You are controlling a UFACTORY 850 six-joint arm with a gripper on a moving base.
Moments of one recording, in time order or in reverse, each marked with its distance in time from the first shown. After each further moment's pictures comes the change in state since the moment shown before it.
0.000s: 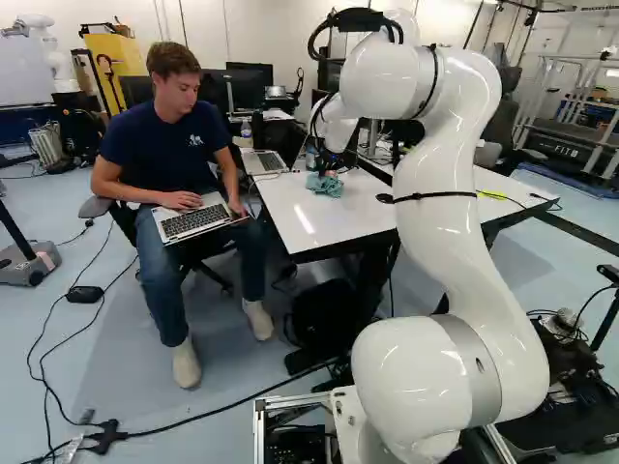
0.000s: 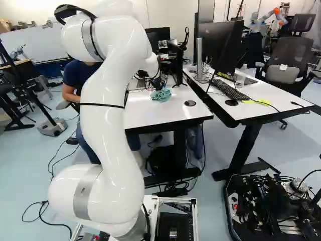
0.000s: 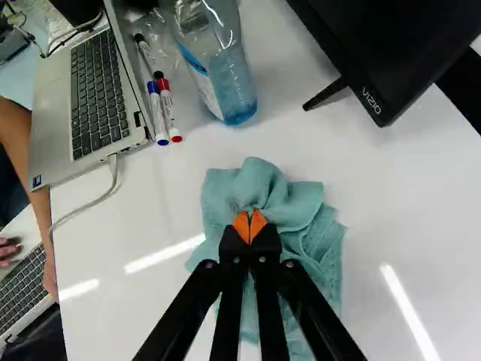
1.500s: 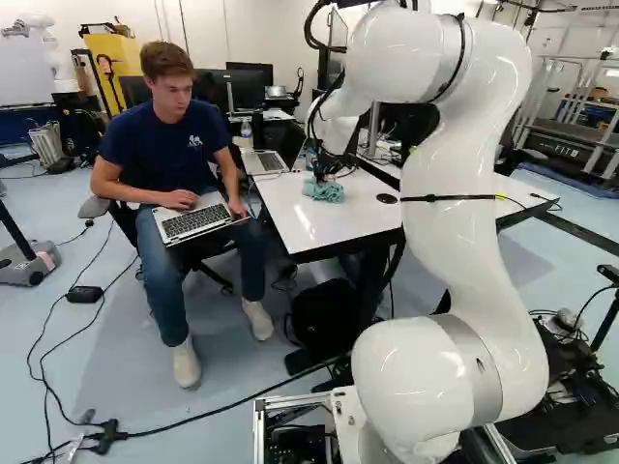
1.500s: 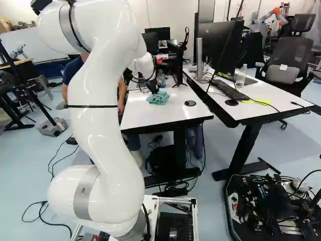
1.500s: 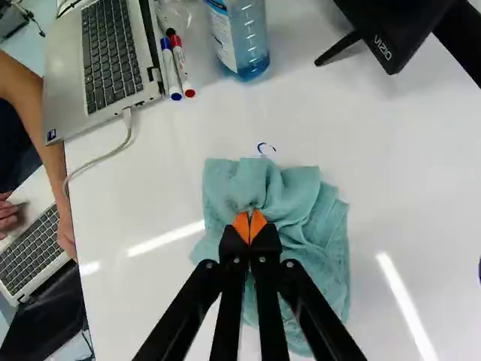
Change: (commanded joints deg) arm 1.0 9.5 13.1 0.0 0.0 0.0
